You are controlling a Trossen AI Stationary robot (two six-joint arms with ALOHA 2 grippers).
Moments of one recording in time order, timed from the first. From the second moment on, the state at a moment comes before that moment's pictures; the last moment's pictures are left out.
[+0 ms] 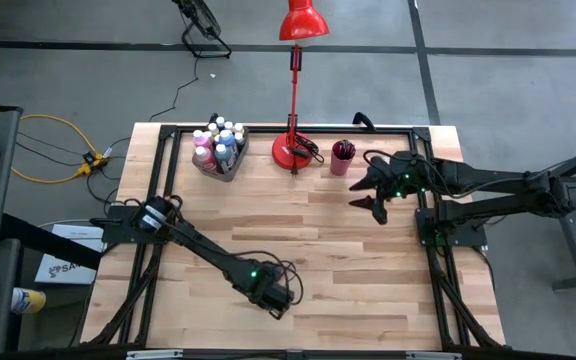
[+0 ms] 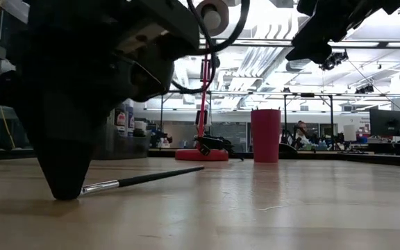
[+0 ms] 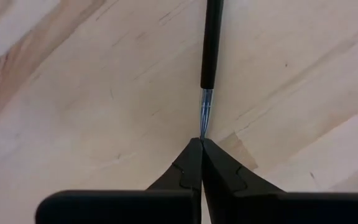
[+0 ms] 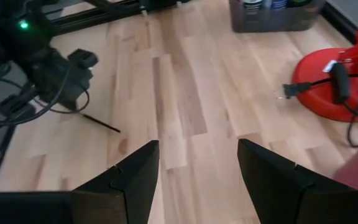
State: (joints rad) left arm -0.49 2.09 1.51 -0.79 0.04 -1.45; right arm -0.18 0.89 0.74 -0.41 -0.15 0.15
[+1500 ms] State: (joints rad) left arm -0.33 2.05 2.24 -1.20 -1.07 0.78; right arm -0.27 1.01 0.74 0.12 -0.89 0.99
